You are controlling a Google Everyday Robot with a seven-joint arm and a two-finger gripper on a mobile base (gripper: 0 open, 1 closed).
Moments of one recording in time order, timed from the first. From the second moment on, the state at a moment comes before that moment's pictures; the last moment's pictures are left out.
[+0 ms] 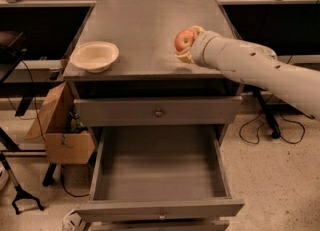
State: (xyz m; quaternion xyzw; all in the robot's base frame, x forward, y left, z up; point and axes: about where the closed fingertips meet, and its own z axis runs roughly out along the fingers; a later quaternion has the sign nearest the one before) arm 0.750 -0.098 0.885 -0.46 0.65 -0.12 0.59
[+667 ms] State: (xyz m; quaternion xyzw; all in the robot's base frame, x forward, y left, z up) arm 0.760 -0.104 0.877 -0.45 0.66 -0.10 0.59
